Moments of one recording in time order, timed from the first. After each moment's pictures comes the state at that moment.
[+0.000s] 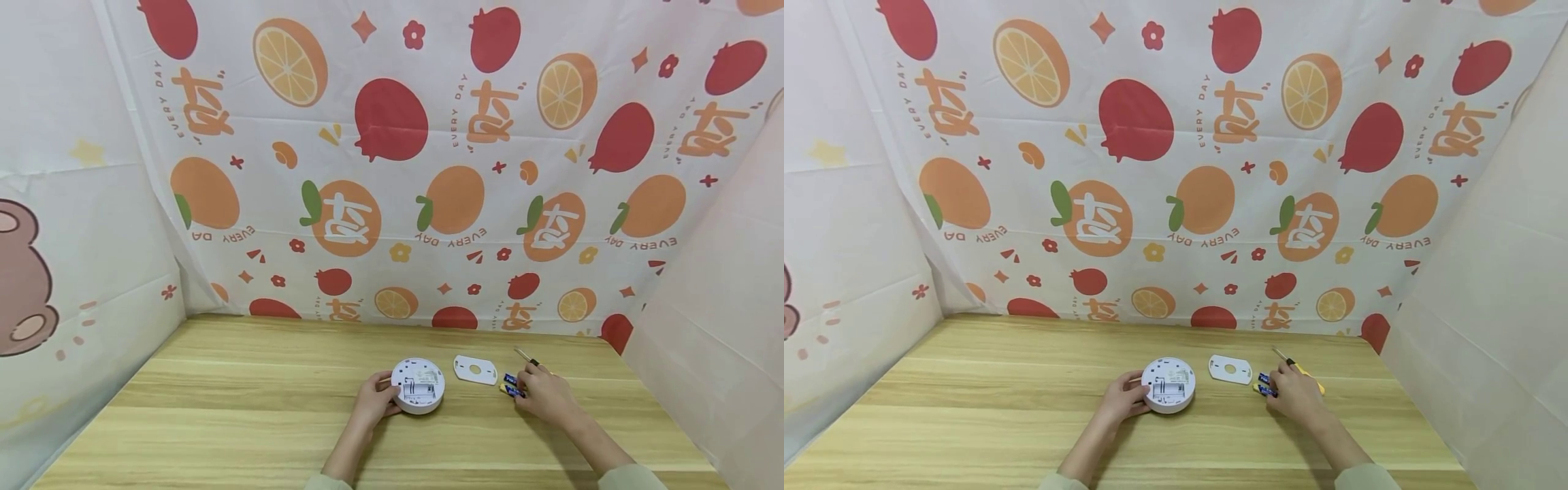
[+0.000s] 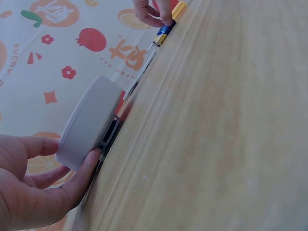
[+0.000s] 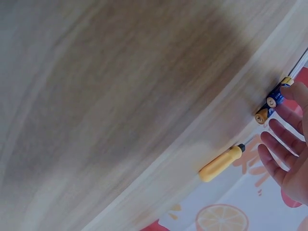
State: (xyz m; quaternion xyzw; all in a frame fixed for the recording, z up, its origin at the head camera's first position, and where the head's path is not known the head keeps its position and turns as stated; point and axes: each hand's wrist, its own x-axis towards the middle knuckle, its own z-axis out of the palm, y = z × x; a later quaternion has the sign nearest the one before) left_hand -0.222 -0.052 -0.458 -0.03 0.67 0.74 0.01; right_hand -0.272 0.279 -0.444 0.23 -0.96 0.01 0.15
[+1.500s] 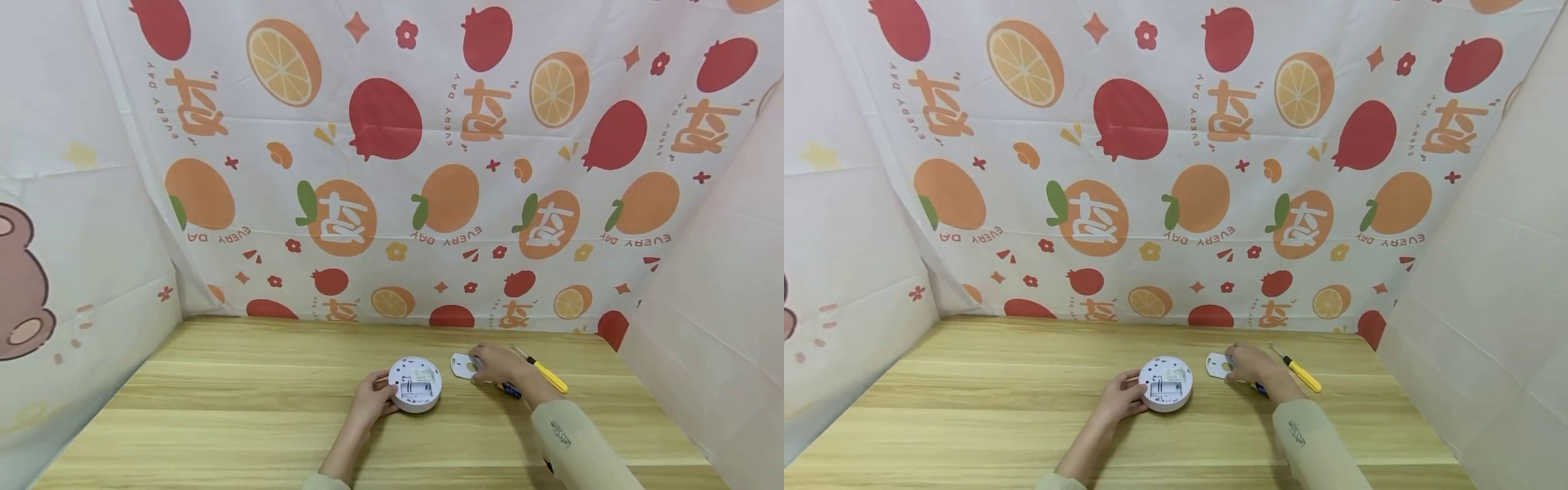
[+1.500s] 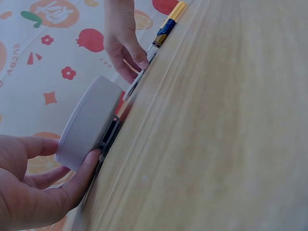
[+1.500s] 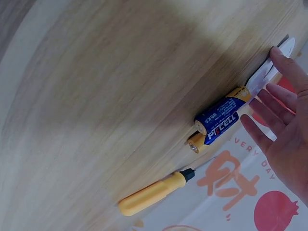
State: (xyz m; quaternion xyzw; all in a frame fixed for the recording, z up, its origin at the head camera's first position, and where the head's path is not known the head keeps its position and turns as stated) left_hand -0.222 -0.051 -0.458 -0.03 0.67 0.74 0.02; right_hand -0.325 0.211 -0.426 0.24 -0.97 0.08 -0.06
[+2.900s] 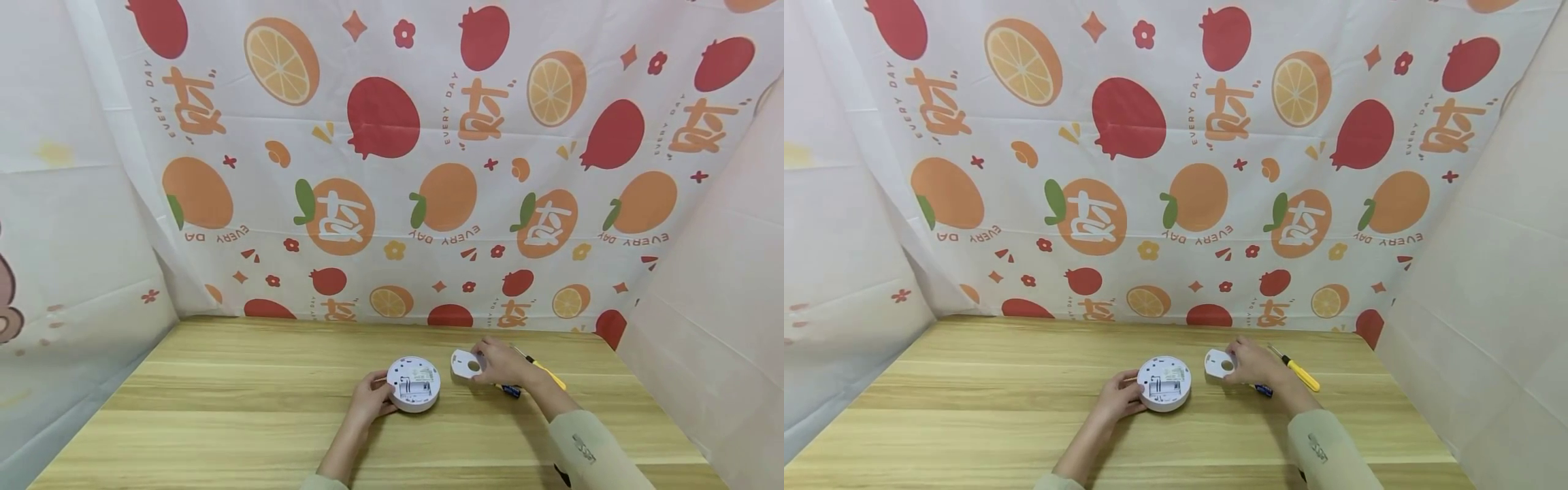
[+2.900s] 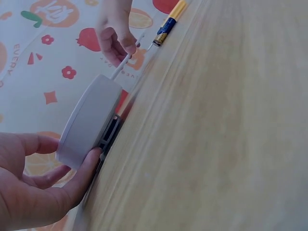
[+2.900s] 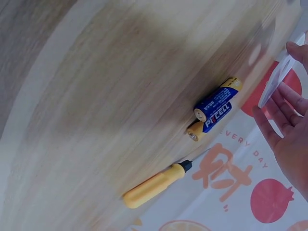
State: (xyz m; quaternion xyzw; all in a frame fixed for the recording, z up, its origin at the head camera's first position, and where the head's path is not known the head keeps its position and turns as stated) left_hand -0.222 -0.049 -0.459 -0.04 0.67 0.74 0.02; right_hand -0.315 0.223 -0.420 0.28 -0.95 0.11 0.03
